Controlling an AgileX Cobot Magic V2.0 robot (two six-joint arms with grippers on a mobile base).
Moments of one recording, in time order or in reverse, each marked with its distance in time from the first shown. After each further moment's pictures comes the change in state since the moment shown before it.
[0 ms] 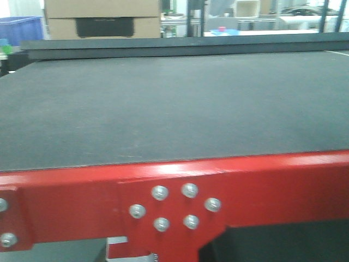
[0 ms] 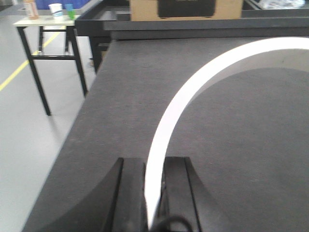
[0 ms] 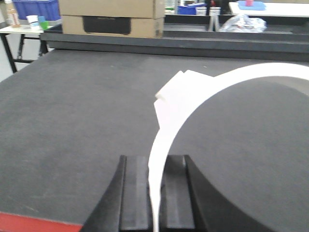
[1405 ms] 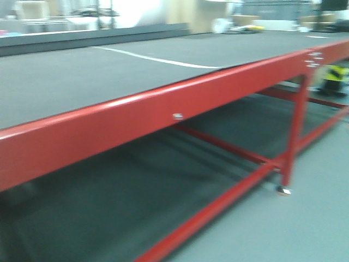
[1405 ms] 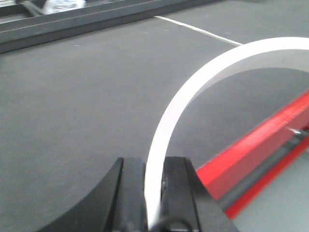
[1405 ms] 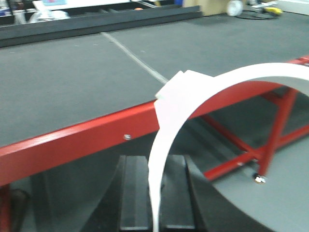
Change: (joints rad) left arm 0.000 0.000 0.001 0.000 0.000 0.000; right arm 0.000 -0.001 0.000 0.000 0.000 0.000
